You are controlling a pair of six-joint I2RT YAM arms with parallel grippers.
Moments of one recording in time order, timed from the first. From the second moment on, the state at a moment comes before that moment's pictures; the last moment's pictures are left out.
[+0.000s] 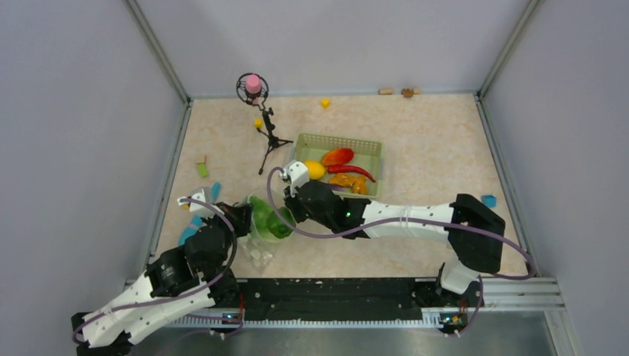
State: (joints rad) left arm -1.03 0.23 0.56 -0.63 -0.83 -0.82; right arm 1.20 1.67 1.10 0.13 0.31 0.27
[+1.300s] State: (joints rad) left arm -1.03 0.75 0.78 -0.83 -0.36 -1.12; right arm 1.20 1.27 0.97 -0.05 0.50 0.56
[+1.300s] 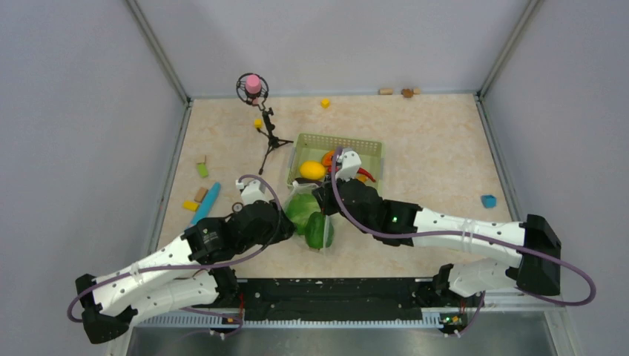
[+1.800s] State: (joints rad) left arm -1.03 0.80 1.03 -0.90 -0.47 -0.96; right arm 1.16 1.21 0.92 -0.02 0.26 0.36
